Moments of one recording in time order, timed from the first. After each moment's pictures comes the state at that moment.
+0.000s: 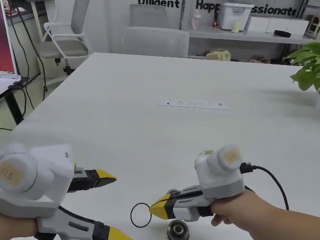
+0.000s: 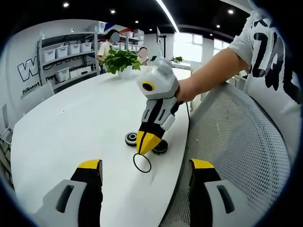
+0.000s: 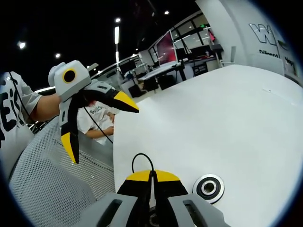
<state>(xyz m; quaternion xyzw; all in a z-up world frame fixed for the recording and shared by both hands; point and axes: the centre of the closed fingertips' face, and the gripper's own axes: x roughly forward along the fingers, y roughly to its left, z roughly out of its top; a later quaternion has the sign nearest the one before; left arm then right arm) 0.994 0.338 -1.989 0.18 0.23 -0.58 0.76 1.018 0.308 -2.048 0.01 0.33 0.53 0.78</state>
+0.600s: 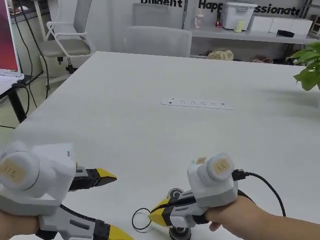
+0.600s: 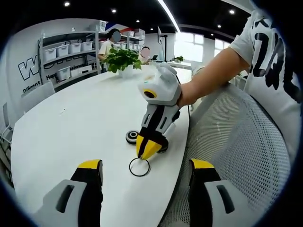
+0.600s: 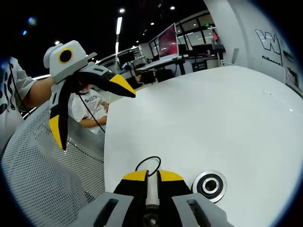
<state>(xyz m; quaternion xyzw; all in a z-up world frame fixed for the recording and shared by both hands) 0.996 0.342 -1.992 0.18 0.23 -0.58 0.76 1.018 0.308 -2.070 -0.04 0.33 0.52 0.78</state>
